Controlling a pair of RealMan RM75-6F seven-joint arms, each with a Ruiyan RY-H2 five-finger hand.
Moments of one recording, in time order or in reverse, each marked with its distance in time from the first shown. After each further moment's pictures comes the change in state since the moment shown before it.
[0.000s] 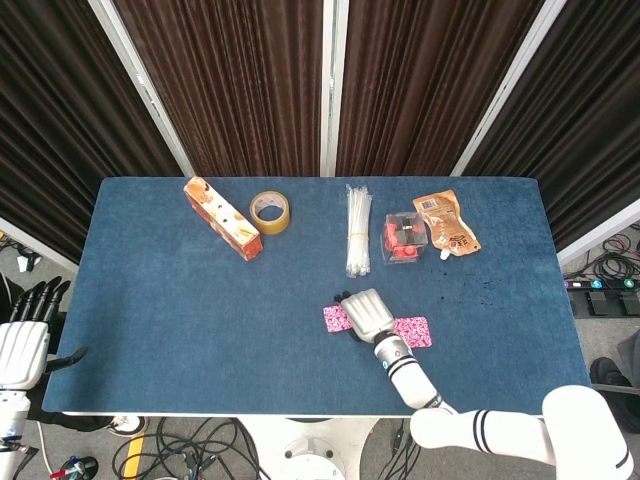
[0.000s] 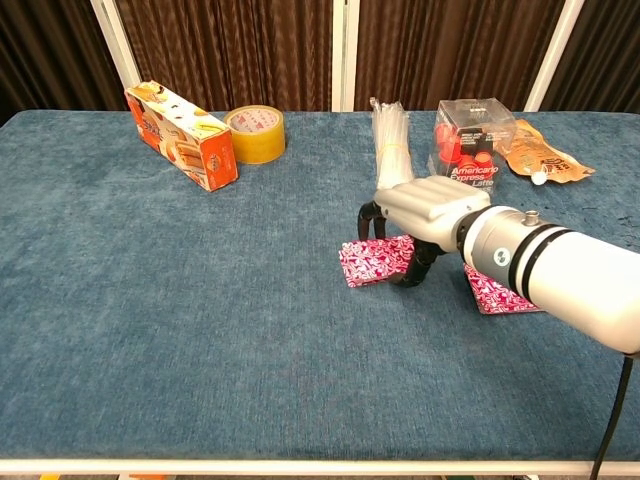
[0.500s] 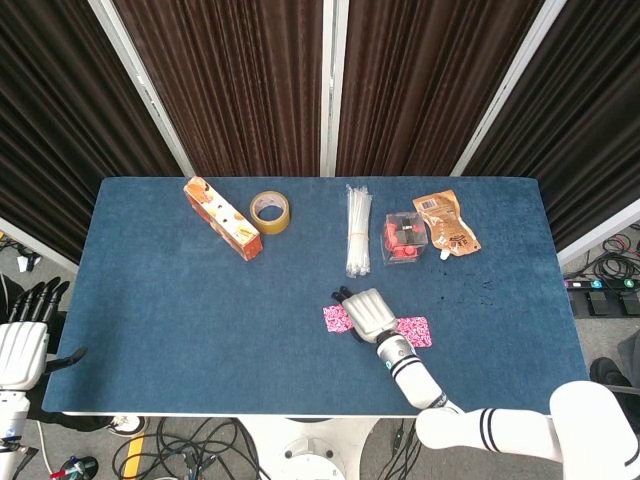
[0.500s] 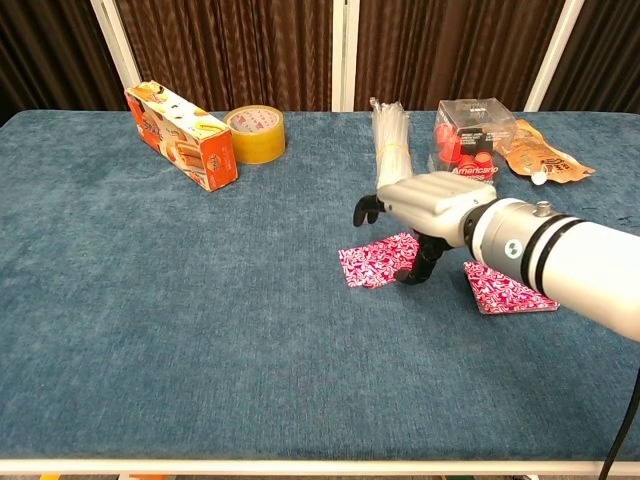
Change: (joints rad) left arm 0.003 0.000 -0.001 0.002 -0.001 0.003 -0.003; right arm 0.011 0.050 -0.024 -0.059 -0.022 0.018 0.044
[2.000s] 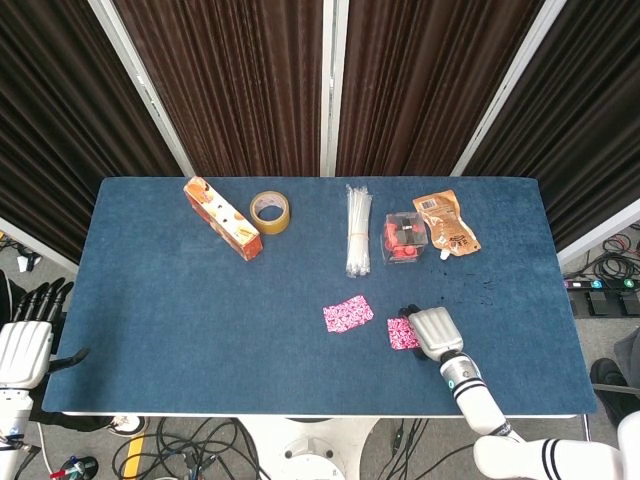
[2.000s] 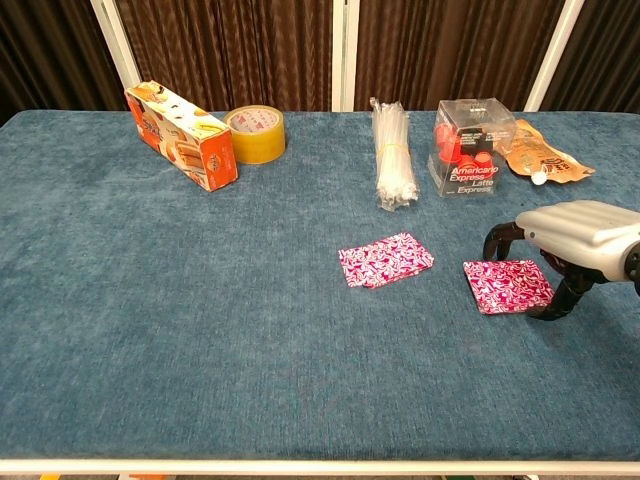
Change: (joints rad) left arm -0.008 -0.001 0.002 -0.006 -0.008 -0.024 0.020; right arm -0.182 0.210 -0.148 -0.114 -0.038 0.089 0.089
